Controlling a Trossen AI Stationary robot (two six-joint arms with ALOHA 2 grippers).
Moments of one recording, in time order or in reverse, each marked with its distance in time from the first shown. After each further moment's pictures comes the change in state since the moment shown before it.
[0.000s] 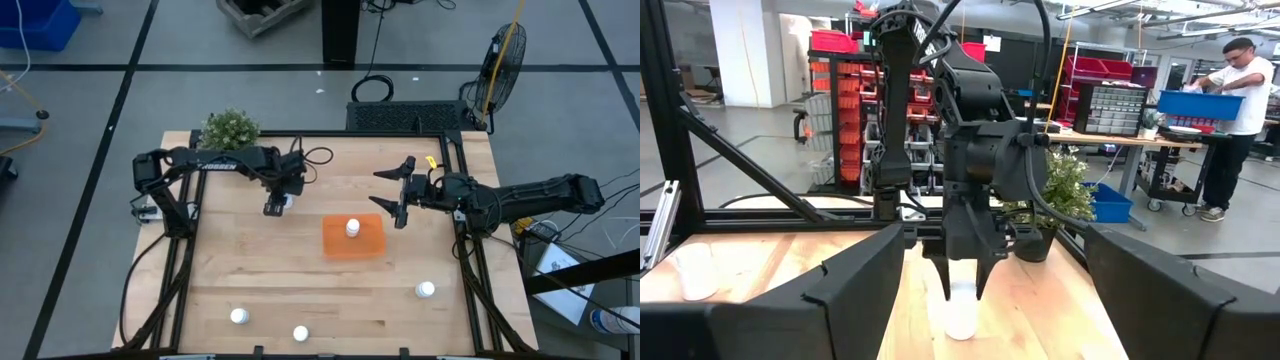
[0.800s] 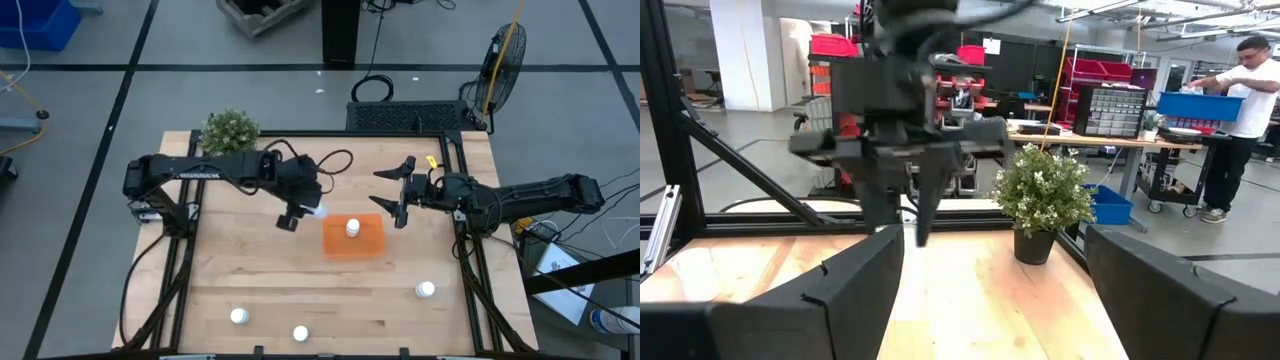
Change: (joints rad) left arm -0.247 -0.062 0.363 -0.038 0.030 -0.062; right arm 0.000 0.000 0.000 0.008 0.000 0.004
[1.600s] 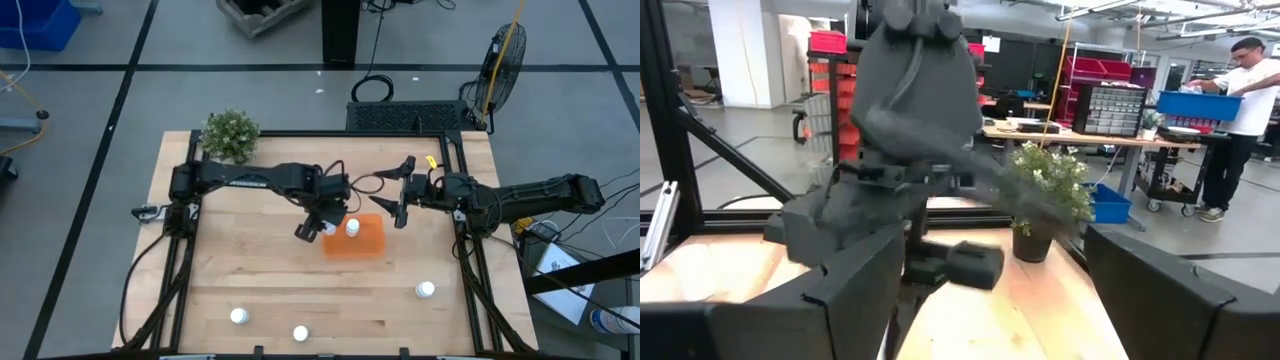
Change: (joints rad) left arm -0.019 0.355 0.243 -0.125 0.087 0.123; right arm 0.000 0.000 0.000 -0.006 0.000 -0.004
